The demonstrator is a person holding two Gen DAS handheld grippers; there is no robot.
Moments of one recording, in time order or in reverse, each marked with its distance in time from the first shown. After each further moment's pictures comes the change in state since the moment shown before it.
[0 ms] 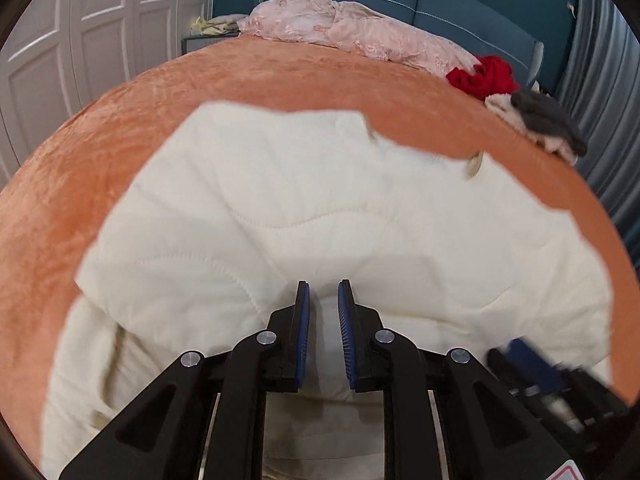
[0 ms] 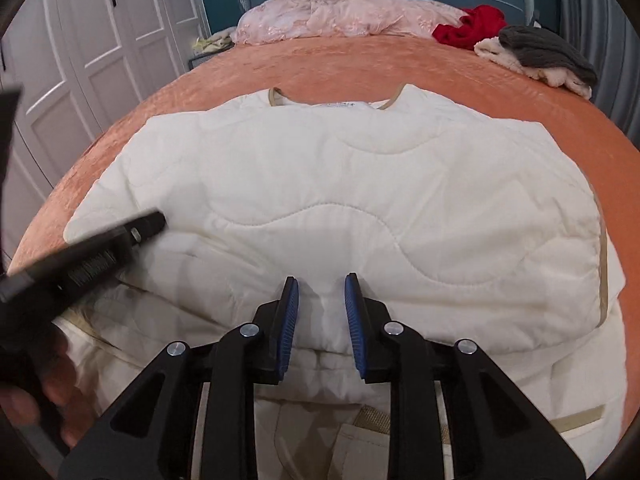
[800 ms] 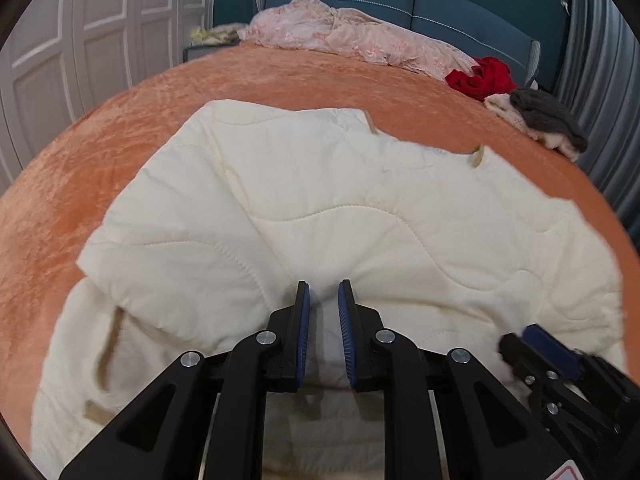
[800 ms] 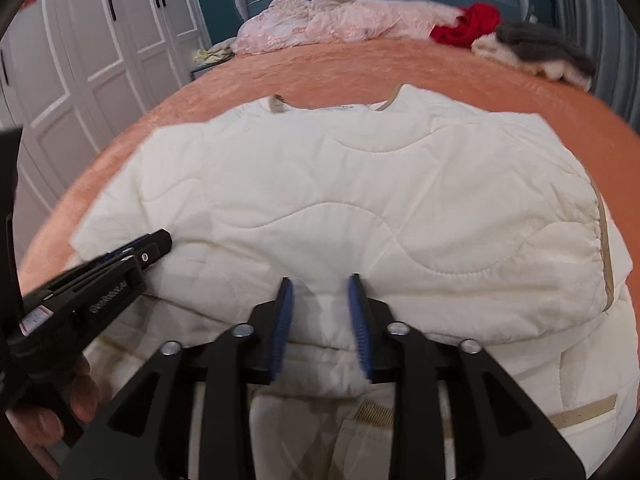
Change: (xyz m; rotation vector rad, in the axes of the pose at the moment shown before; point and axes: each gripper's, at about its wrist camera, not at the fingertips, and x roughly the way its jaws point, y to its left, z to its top) left arm -0.007 0.007 -0.009 0.005 -0.017 -0.015; right arm -0.007 -0.005 0.003 0.038 -0.006 0.072
